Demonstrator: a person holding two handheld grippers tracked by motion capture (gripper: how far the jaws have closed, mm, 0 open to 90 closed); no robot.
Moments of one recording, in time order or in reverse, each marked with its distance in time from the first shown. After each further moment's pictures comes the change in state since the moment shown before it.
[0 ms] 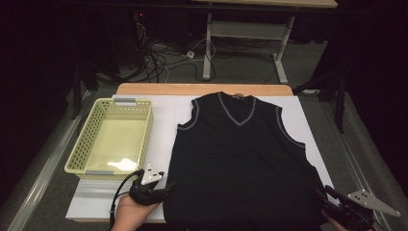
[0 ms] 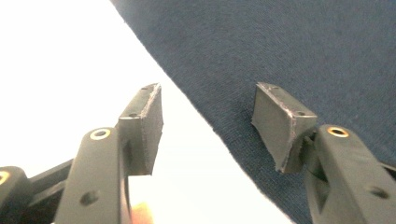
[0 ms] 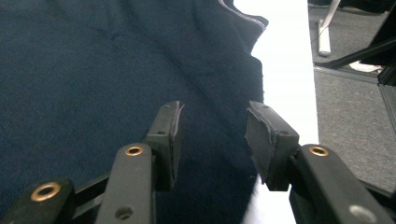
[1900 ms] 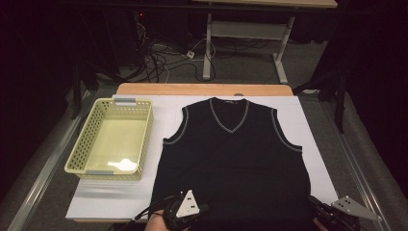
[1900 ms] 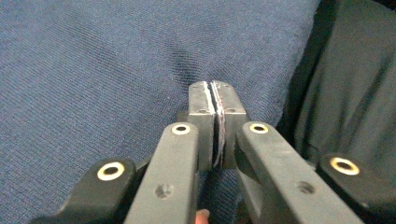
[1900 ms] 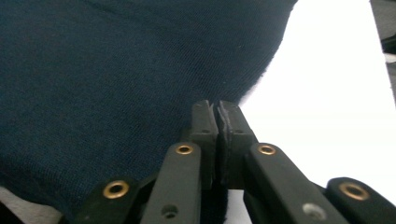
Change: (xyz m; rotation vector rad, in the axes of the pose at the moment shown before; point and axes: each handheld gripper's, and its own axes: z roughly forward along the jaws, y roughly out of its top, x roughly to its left) left arm -0.102 0.007 0.019 -0.010 -0.258 0.289; right arm 0.028 -0.015 0.002 0.075 0.021 -0.065
